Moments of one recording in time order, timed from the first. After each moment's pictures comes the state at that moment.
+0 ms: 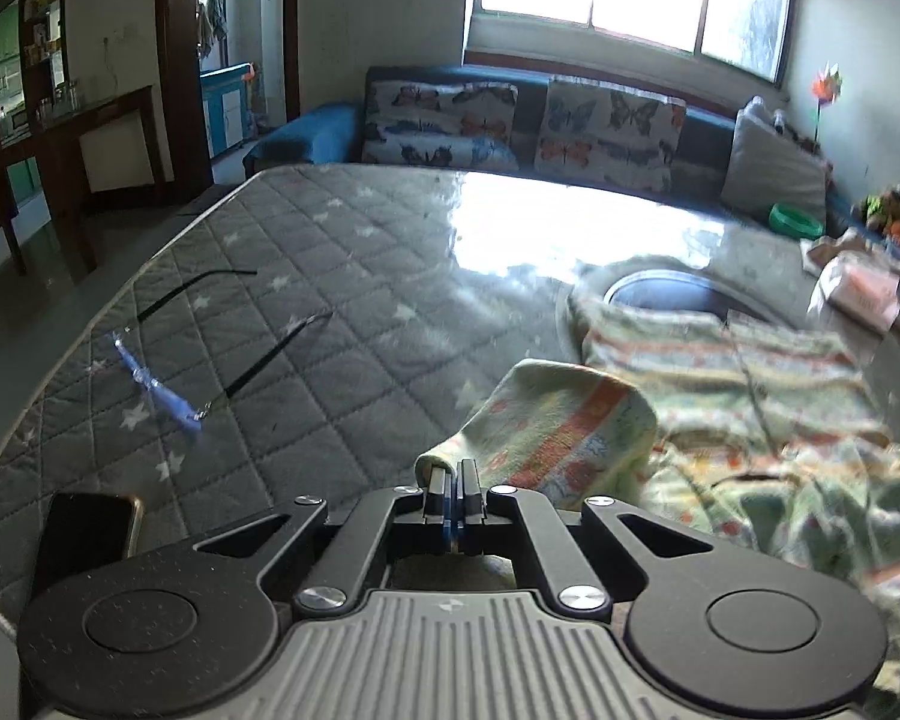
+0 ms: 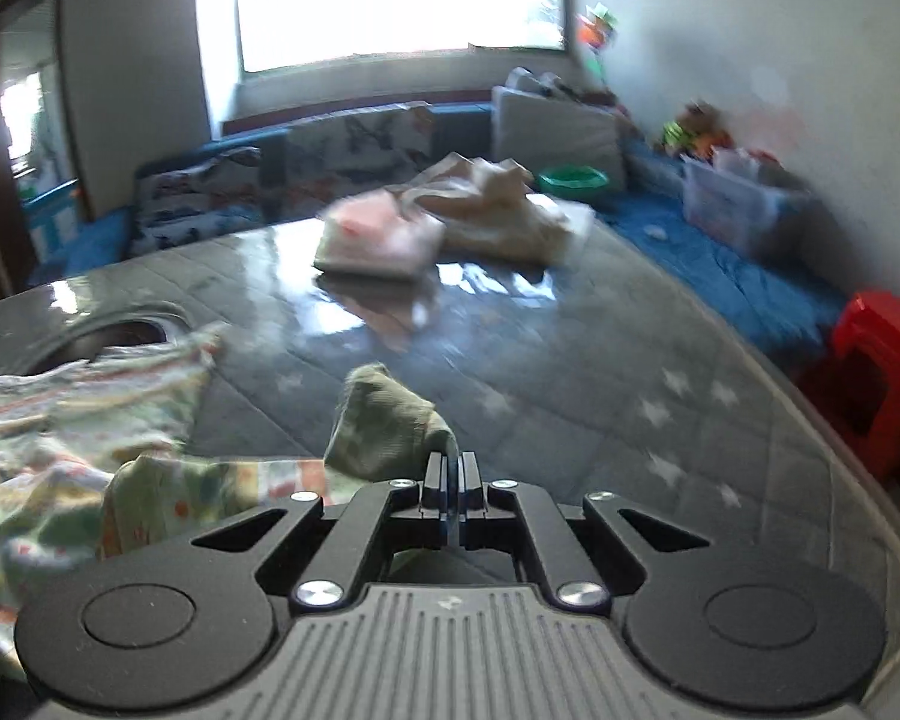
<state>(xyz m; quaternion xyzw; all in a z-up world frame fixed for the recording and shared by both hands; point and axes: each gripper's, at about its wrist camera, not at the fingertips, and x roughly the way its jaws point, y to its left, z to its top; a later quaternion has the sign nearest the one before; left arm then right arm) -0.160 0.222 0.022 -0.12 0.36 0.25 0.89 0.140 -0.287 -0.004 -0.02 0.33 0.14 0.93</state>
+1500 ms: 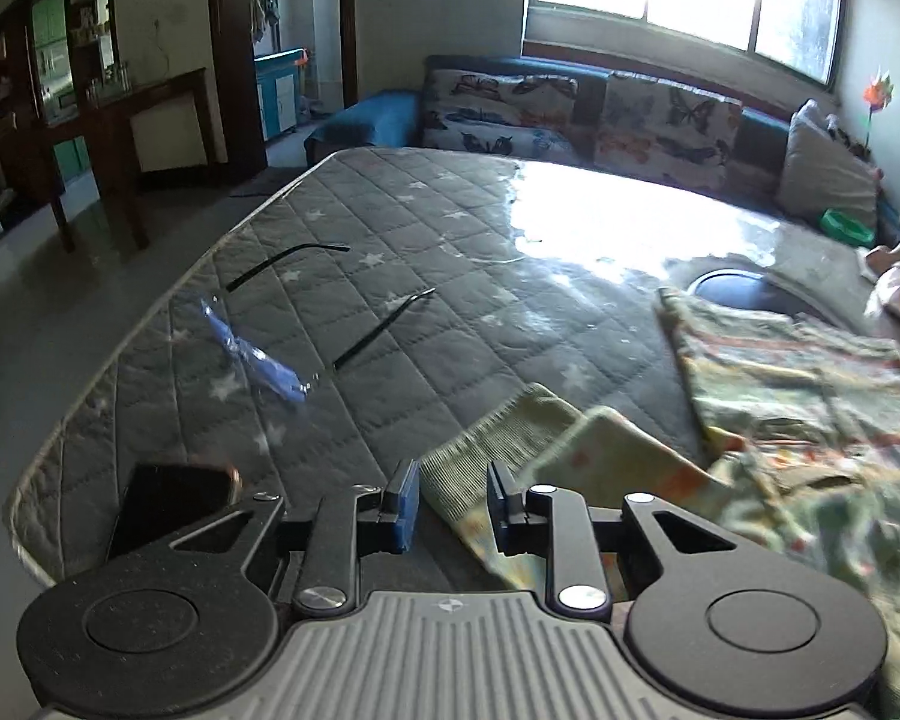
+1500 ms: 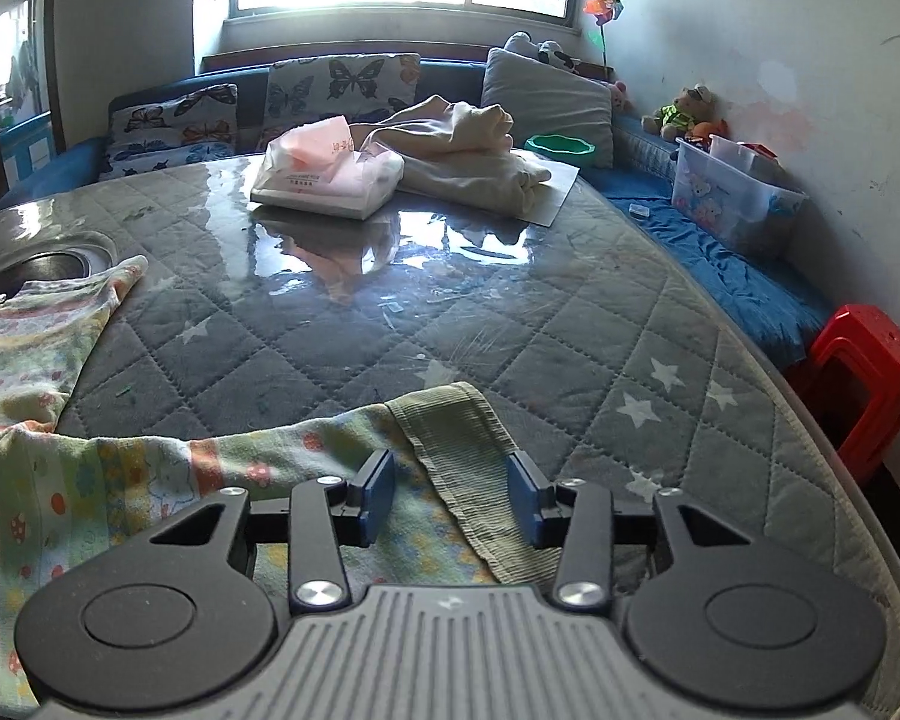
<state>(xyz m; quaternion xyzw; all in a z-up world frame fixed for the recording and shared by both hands) -0.181 0.261 0.018 -0.13 0.36 0.30 0.87 0.180 -0.279 -0.033 -0.08 0.36 0.12 0.92</state>
